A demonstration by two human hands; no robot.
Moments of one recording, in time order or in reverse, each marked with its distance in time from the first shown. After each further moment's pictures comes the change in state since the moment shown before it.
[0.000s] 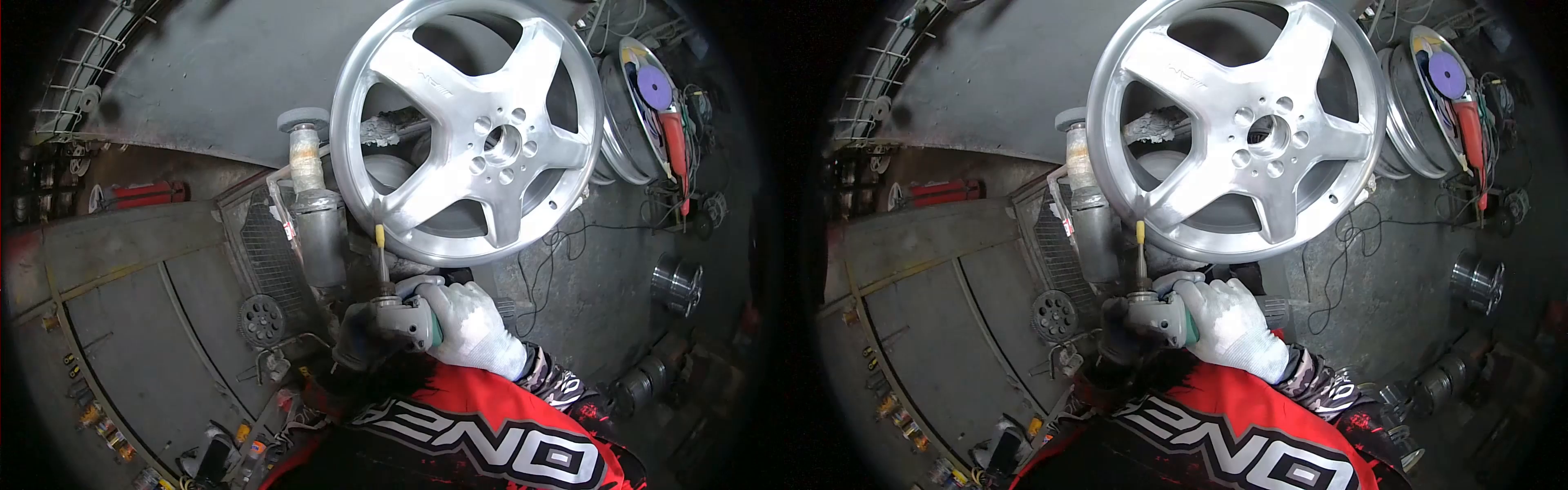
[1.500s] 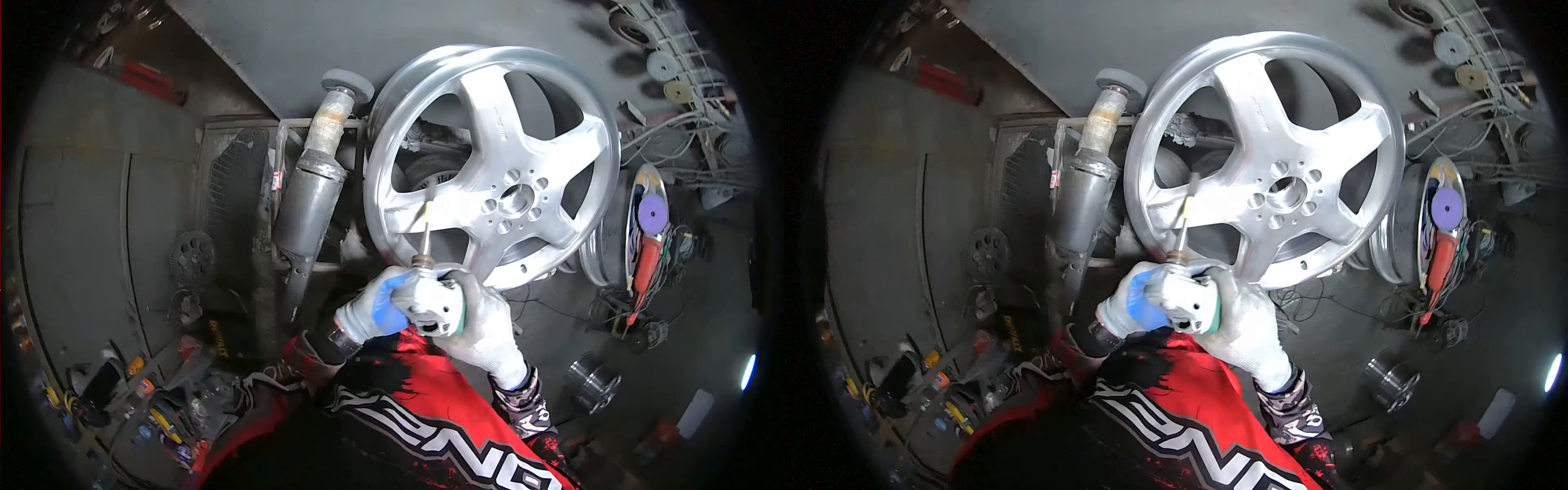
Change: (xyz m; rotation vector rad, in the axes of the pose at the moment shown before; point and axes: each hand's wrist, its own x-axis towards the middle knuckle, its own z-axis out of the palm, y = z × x) left_hand 0.072 -0.011 0.079 -0.781 -0.541 0.102; right_hand 0.016 0.032 -0.058 -0.136 -0.103 -0.101
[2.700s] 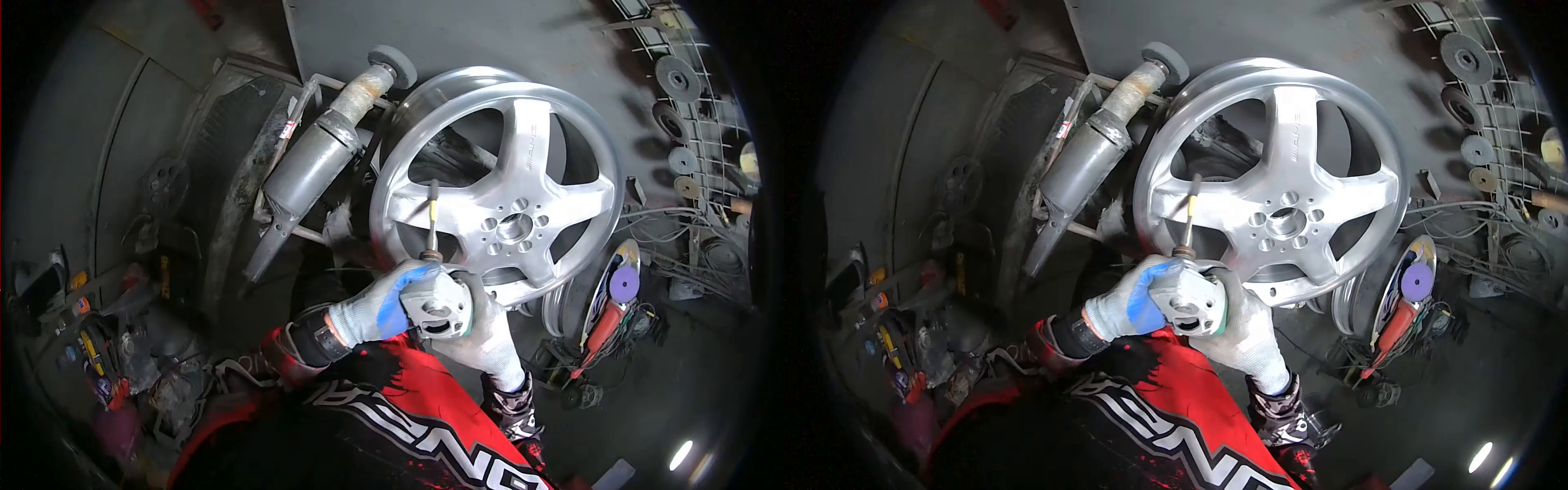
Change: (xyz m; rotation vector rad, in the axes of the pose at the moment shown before) left_hand 0.022 -0.035 0.036 -0.097 0.163 0.162; right_hand 0.015 0.016 -0.038 0.113 -0.230 -0.024
